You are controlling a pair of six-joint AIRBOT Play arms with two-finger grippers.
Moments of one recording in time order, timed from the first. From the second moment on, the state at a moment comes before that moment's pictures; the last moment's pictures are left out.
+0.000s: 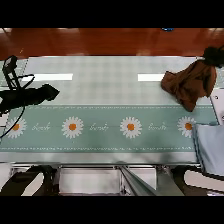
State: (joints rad) left arm 0.02 -0.83 0.79 1.13 -0.89 -1.54; right arm -0.28 -1.39 1.62 -1.37 1.17 1.56
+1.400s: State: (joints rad) left arm 0.00 -0.74 0.80 1.10 -0.94 -1.45; right arm 0.63 -1.24 2.00 -1.36 1.25 1.58
